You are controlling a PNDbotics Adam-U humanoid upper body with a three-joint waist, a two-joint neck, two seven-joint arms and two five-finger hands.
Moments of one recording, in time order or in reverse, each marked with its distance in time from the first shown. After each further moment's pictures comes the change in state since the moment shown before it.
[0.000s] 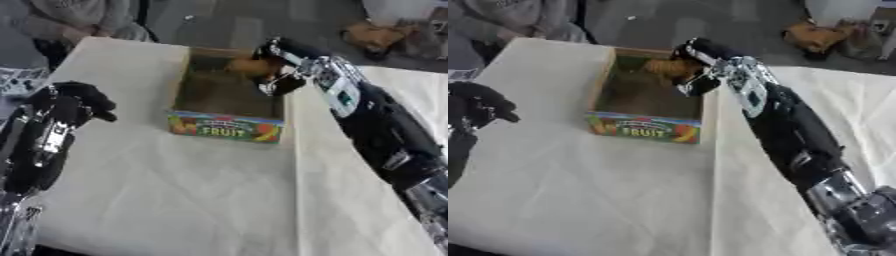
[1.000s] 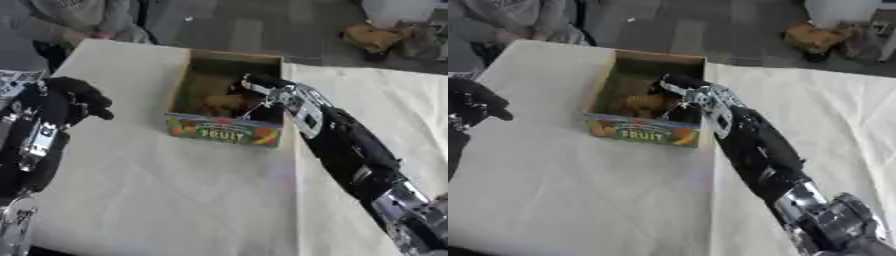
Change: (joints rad) left arm -0.010 -0.008 -0.006 -0.017 0.018 0.008 -0.016; right arm 0.011 0.065 0.000 0.080 0.056 -0.007 0.081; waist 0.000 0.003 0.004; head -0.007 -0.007
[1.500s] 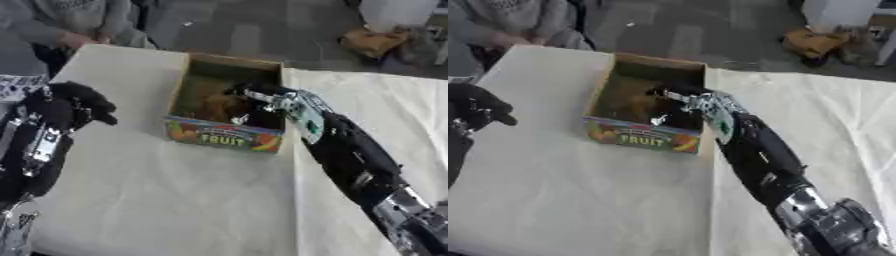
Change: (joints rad) left arm -0.001 0.000 -0.005 0.000 0.000 0.003 -0.013; right arm 0.003 -0.001 -0.011 0.006 -0.012 0.035 0.054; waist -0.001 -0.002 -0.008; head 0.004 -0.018
